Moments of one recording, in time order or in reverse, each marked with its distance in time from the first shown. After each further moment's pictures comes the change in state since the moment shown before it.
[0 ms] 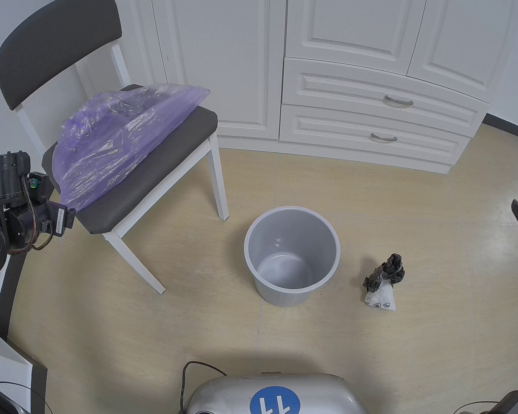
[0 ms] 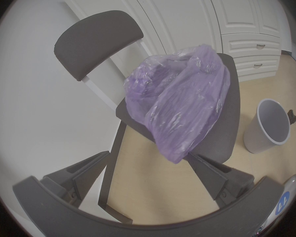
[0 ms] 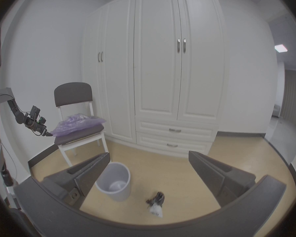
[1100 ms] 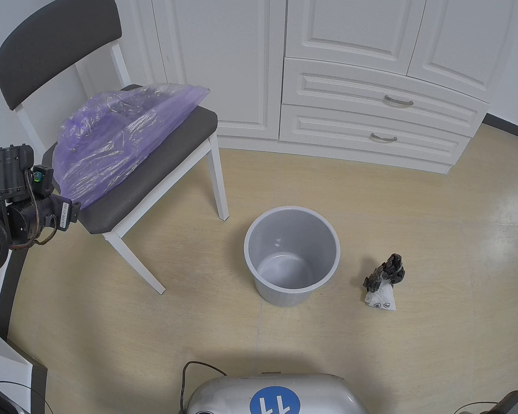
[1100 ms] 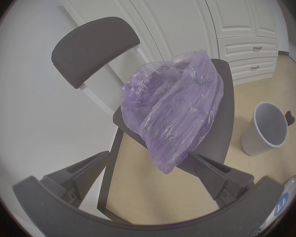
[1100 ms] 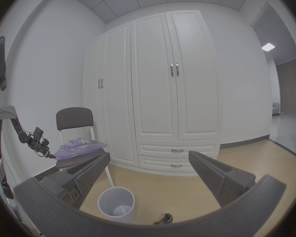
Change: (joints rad) left arm -0.035 -0.001 -0.029 0.006 0.007 0.005; right arm -0.035 -0.014 0.105 -0.323 0.043 0.097
